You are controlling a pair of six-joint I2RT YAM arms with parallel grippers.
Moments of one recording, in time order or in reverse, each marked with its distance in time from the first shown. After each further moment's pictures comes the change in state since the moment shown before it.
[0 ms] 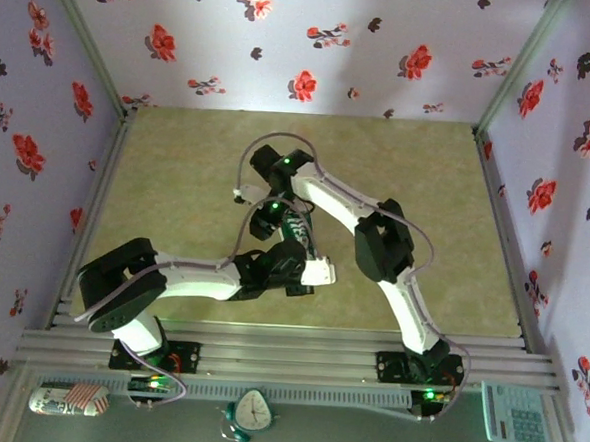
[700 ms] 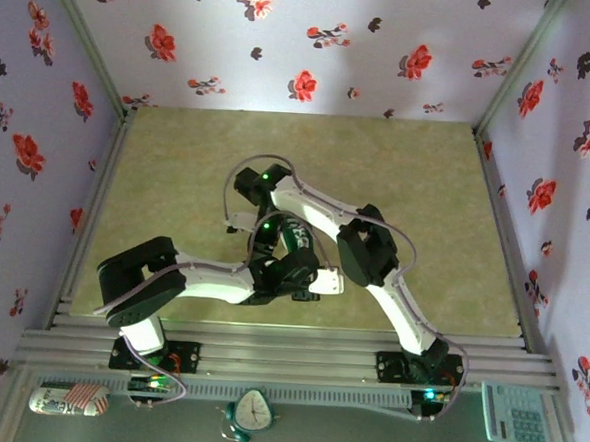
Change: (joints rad) left arm -0.056 0.096 0.048 -0.006 -0.095 0.064; right arm 0.093 0.079 0.035 -0.128 0.092 -0.134
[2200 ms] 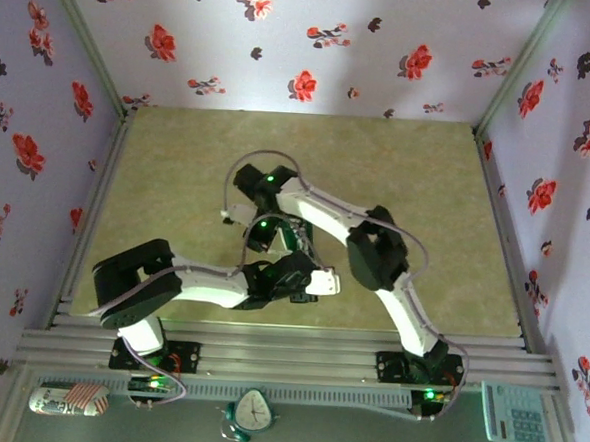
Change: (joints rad) left arm -0.003 -0.040 -0.080 0.102 -0.022 -0.058; right arm -0.011 -0.143 -0.147 0.201 -0.029 0.213
